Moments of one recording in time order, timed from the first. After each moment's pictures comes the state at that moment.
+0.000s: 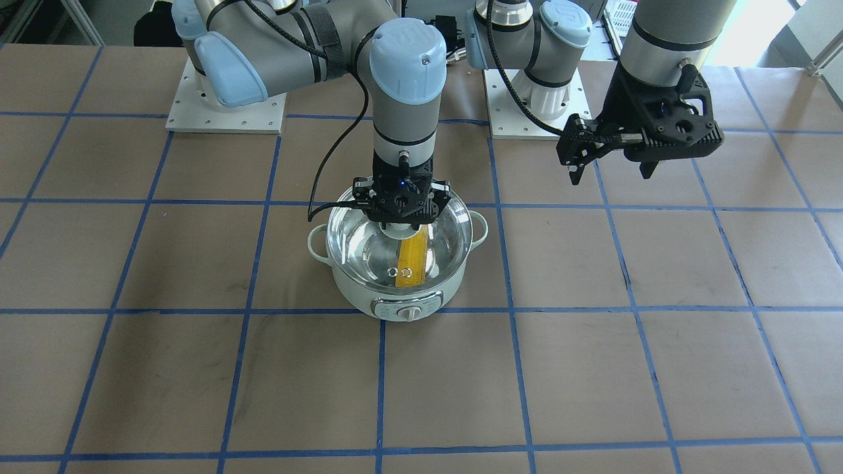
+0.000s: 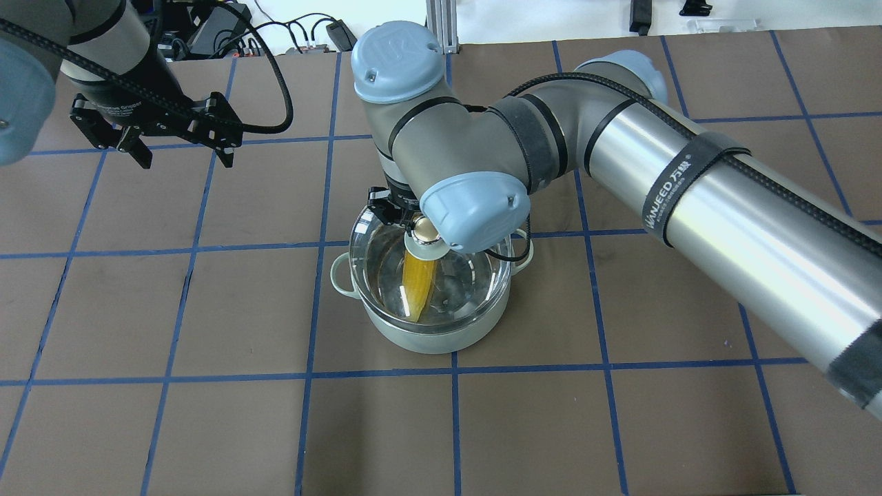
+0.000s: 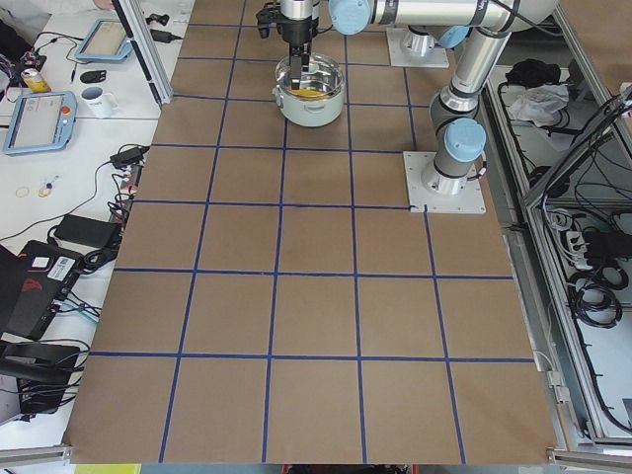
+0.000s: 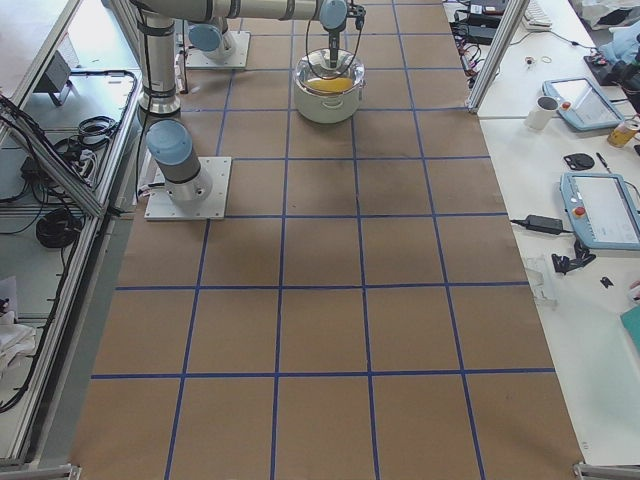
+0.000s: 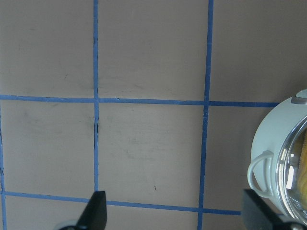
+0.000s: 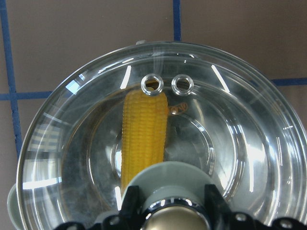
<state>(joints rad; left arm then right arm) -1.53 -1.55 -1.57 -1.54 1.69 0.00 2.05 -1.26 1.56 -1.88 -1.58 0.52</state>
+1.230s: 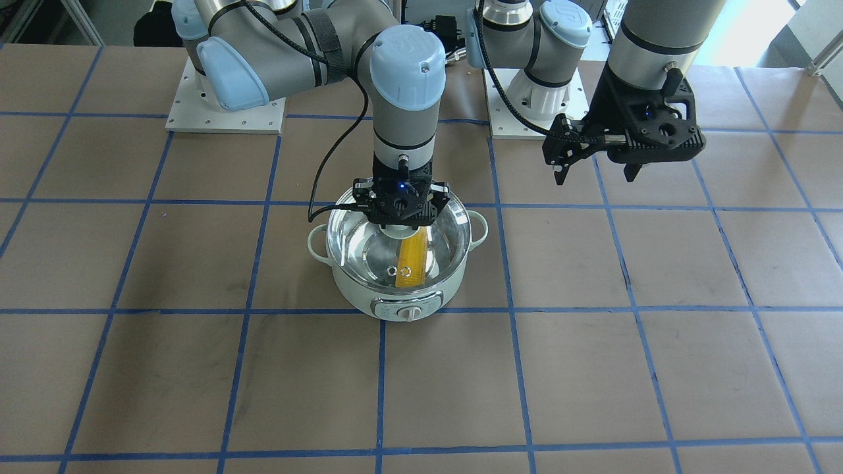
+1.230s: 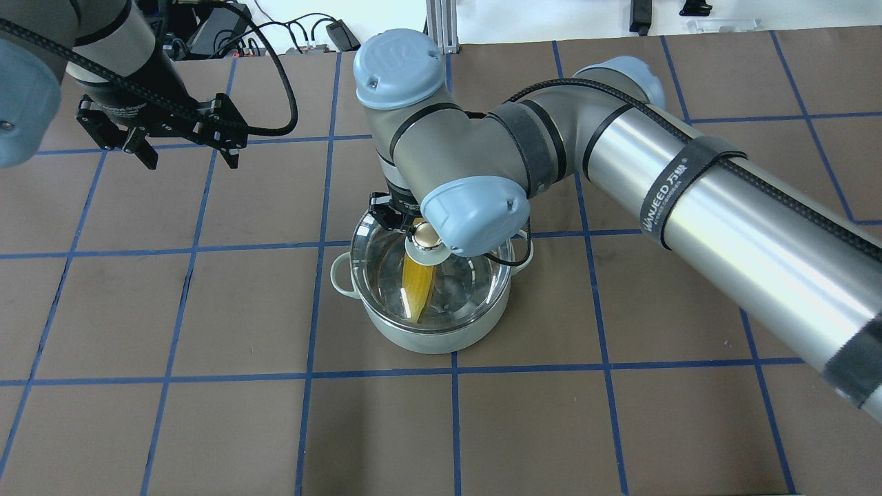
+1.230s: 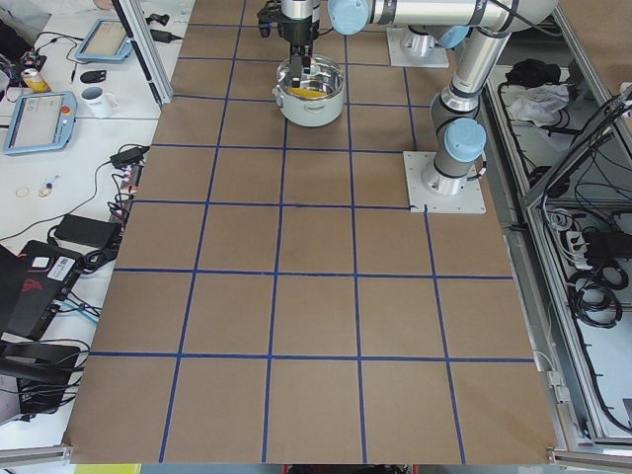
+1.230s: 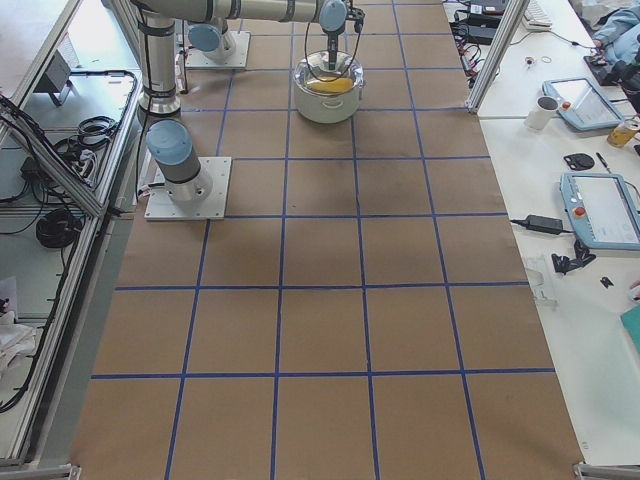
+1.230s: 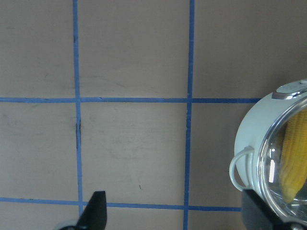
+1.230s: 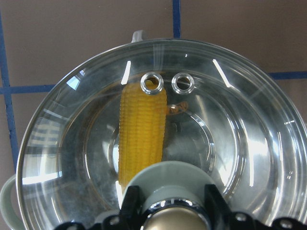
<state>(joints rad) -1.55 -1.56 -1.58 -1.54 1.64 0.00 2.05 -1.26 1.57 -1.88 -1.57 0.52</state>
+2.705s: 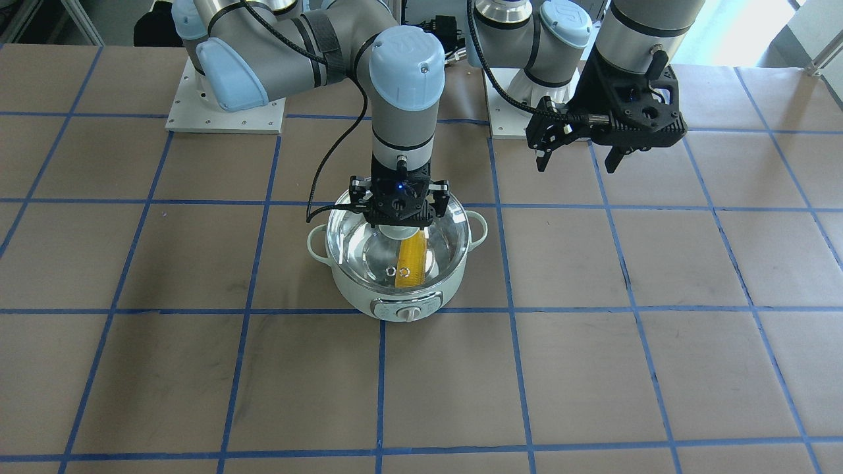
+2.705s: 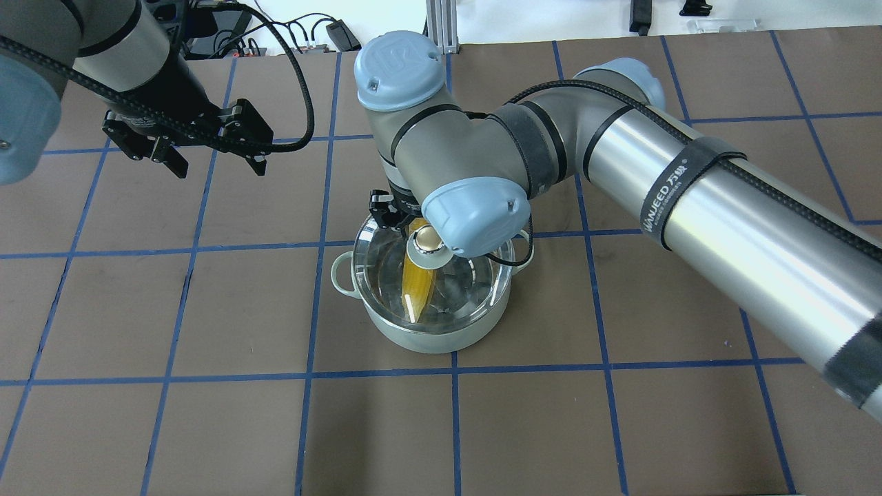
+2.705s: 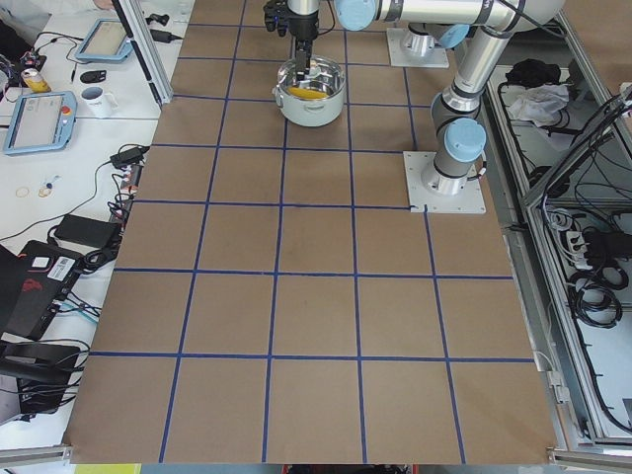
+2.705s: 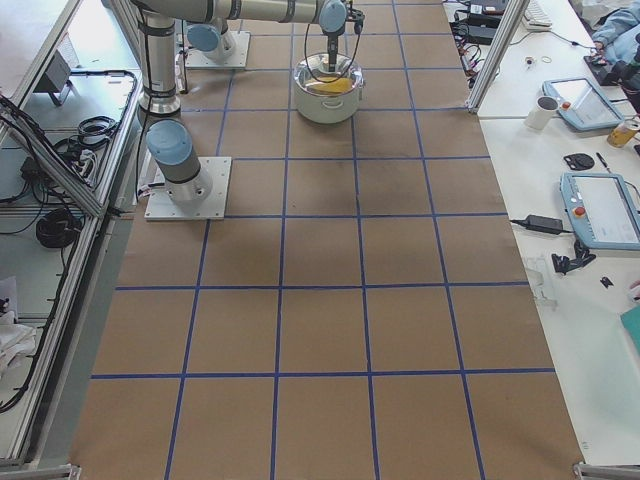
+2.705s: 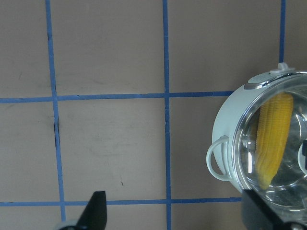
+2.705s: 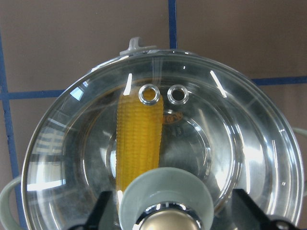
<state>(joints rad) -1.56 -1.52 -1.60 -1.55 1.58 0.02 2.05 -1.26 1.57 -1.89 -1.59 0.52</state>
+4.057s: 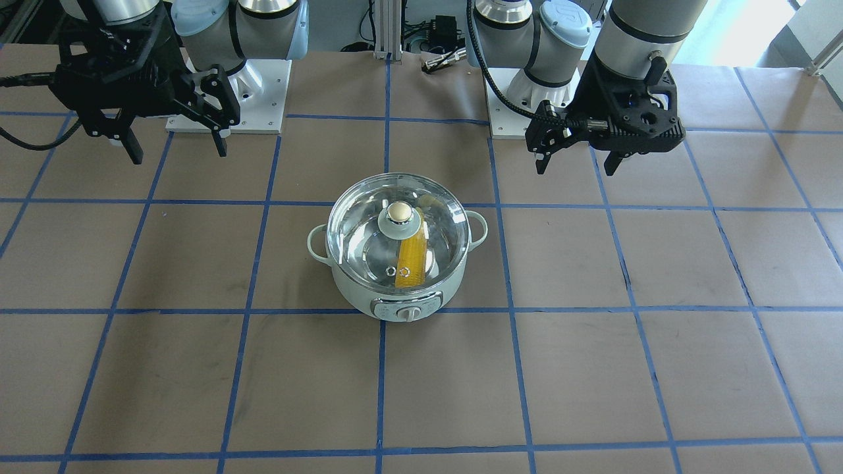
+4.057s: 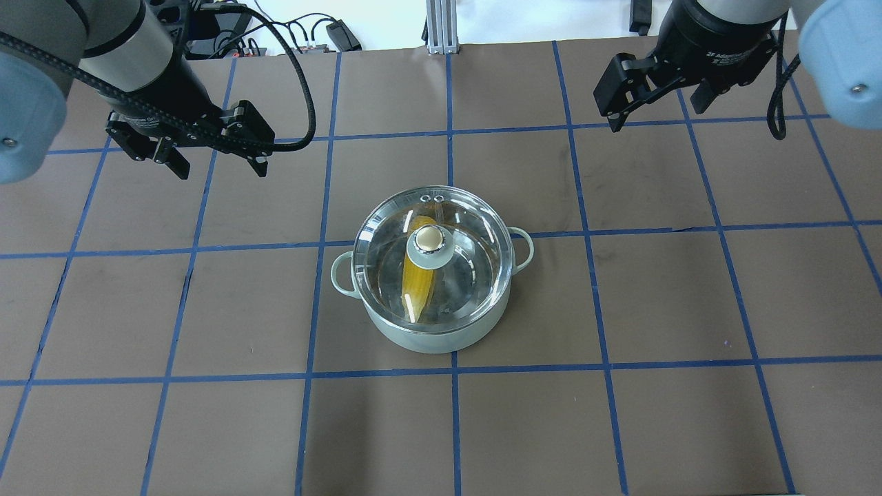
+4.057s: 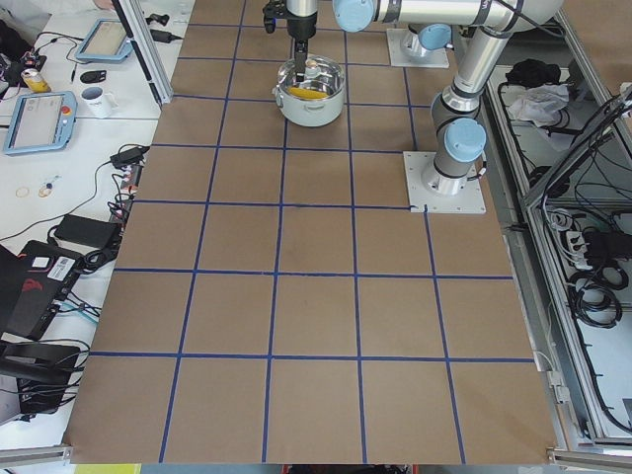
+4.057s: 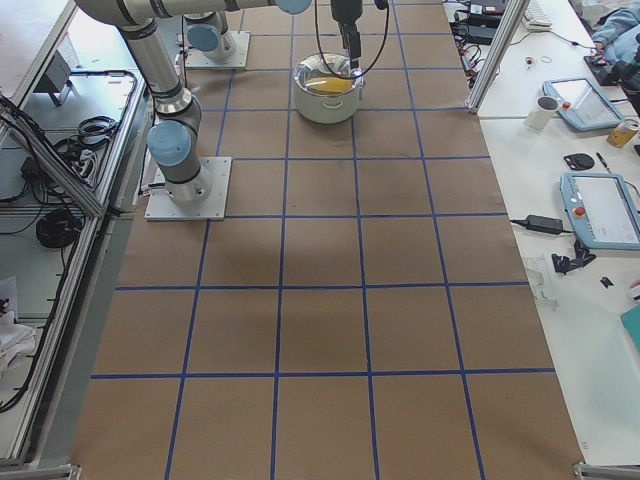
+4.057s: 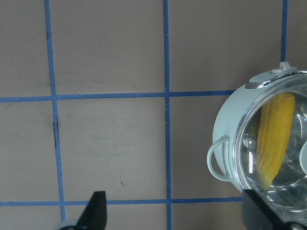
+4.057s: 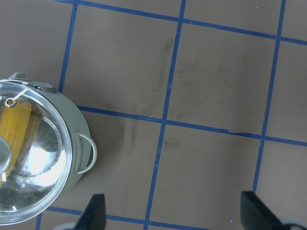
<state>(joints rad) -1.56 -1.53 -1.60 -1.55 1.58 0.02 1.60 -1.61 1.53 -1.63 -1.59 -0.15</state>
